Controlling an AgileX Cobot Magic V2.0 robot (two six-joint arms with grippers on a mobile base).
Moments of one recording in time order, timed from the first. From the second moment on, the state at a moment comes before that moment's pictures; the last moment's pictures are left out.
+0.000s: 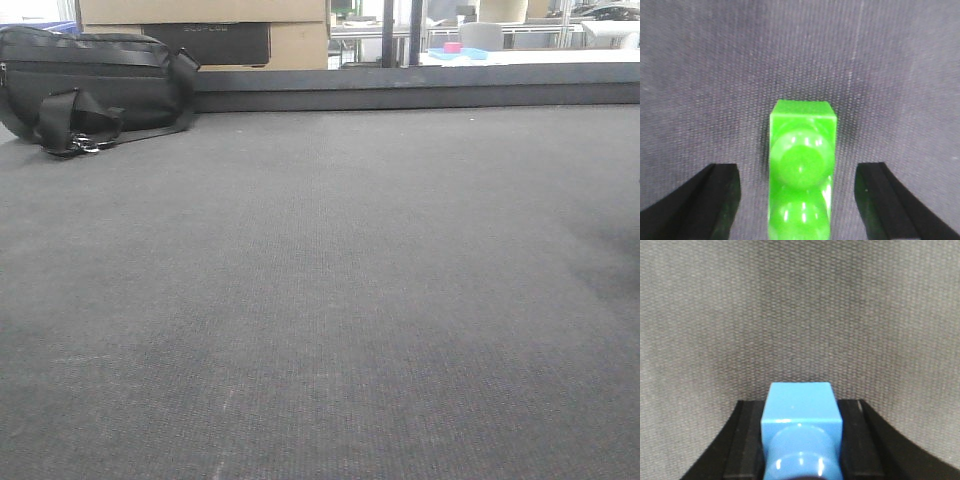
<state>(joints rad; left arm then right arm) 0.09 1.68 -1.15 0.08 0.98 -0.08 0.04 1.57 -0.96 0.12 0.88 -0.06</state>
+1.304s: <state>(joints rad) 0.09 1.13 -0.78 -0.12 0.30 0.12 0.04 0.85 -0.62 0.15 0.29 -0.06</state>
